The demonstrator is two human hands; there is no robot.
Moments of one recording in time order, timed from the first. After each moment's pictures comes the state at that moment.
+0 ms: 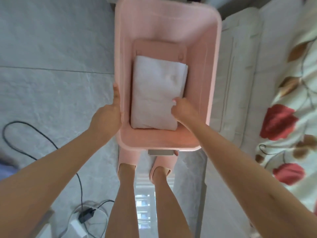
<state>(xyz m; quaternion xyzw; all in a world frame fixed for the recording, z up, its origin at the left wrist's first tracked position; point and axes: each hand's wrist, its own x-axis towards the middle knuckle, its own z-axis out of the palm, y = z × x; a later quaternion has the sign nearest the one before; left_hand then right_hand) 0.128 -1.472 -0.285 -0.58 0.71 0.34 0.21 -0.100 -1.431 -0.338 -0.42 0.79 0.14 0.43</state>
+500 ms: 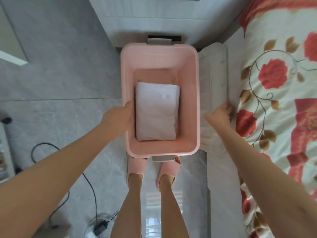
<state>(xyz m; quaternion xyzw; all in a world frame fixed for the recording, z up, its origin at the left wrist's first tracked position) 0.093 -1.511 -0.207 -0.49 0.78 0.26 0.28 -0.191 -1.410 -0.229 -0.17 0.92 0.00 0.35</state>
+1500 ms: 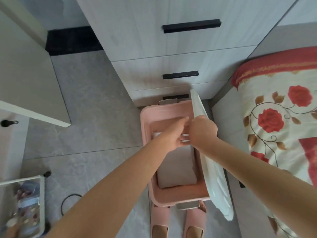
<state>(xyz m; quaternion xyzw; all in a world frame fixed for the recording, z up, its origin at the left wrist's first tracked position) -0.022 -1.575 -0.116 -0.54 0.25 0.80 -0.02 -0.102 -1.539 -0.103 -0.53 0.79 0.27 0.16</state>
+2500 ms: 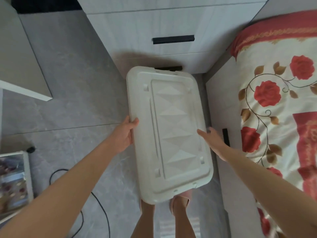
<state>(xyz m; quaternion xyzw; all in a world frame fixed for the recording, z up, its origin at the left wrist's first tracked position) 0.097 -1.545 -0.182 -0.56 0.23 0.78 -0.17 -0.164 -1.406 -0.220 -0.13 0.82 -0.15 0.54</state>
